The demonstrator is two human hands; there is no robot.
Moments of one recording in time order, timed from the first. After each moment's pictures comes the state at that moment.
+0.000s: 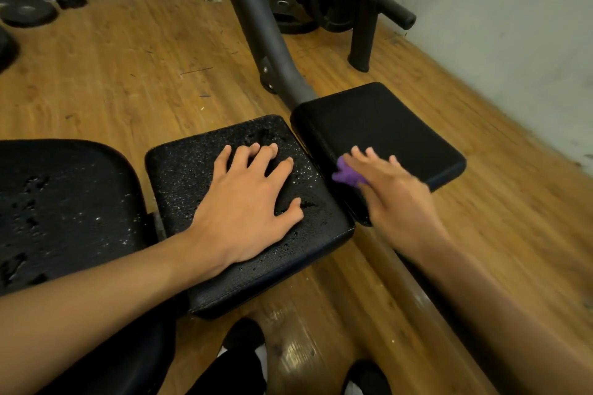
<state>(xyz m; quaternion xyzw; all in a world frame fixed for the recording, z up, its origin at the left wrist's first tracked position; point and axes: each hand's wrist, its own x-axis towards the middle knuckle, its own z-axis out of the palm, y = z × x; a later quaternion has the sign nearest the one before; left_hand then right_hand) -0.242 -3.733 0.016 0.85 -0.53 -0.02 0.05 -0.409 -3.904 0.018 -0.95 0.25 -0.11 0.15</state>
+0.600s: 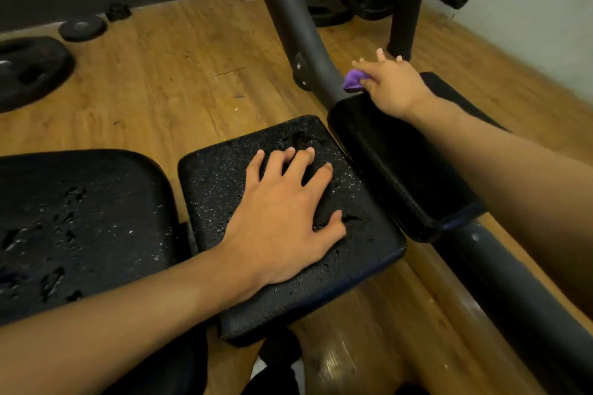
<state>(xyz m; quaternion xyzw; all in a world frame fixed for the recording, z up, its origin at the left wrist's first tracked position) -0.240 -3.735 0.016 0.84 -0.53 -0.02 0.06 -0.227 -4.038 0.013 -0.96 0.24 -0.05 0.12</state>
